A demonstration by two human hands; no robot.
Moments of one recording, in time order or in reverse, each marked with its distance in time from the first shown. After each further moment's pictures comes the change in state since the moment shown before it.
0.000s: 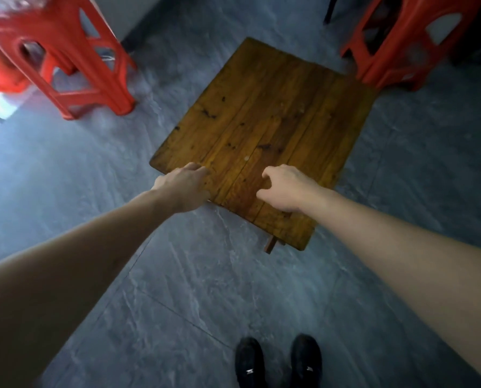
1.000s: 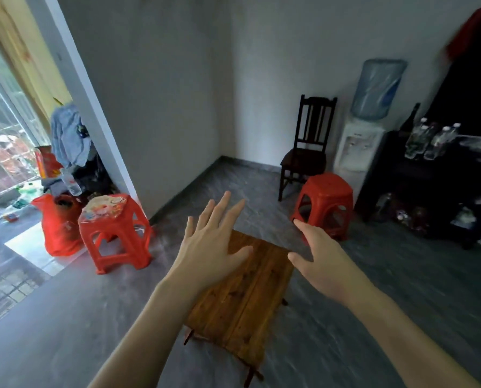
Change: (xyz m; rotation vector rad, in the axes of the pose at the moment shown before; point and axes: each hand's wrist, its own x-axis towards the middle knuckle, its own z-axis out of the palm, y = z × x) left_hand -0.333 0.219 -0.369 -0.102 0.677 0.264; right_hand -0.405 0.034 -0.322 0.317 0.585 -0.225
